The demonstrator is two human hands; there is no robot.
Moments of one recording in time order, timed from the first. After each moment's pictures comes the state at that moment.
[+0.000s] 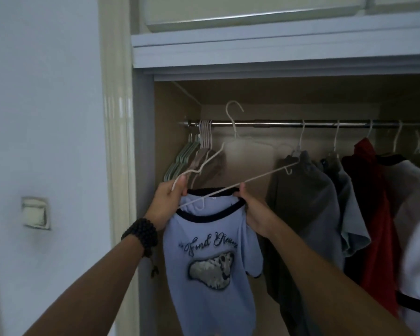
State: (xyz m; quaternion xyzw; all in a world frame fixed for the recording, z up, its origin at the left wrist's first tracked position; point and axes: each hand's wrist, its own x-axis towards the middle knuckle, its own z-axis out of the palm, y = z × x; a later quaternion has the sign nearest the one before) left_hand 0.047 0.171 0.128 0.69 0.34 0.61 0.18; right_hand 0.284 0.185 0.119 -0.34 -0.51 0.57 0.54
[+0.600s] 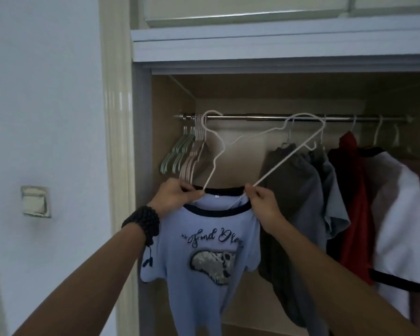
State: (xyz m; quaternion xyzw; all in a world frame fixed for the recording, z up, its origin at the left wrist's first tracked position) left_hand 0.057 0.146 0.131 0.73 0.49 0.44 0.21; right_hand 0.309 0.151 0.102 -0.46 -0.59 0.27 0.61
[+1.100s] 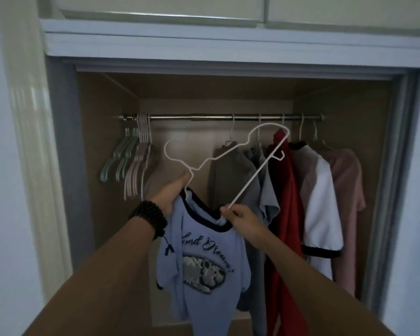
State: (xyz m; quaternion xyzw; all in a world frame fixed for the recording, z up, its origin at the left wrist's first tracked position) left_hand 0.198 0.141 0.148 0.54 0.38 0.52 0.54; right_hand 0.390 0.084 0.075 -0.50 -0.66 0.26 0.50
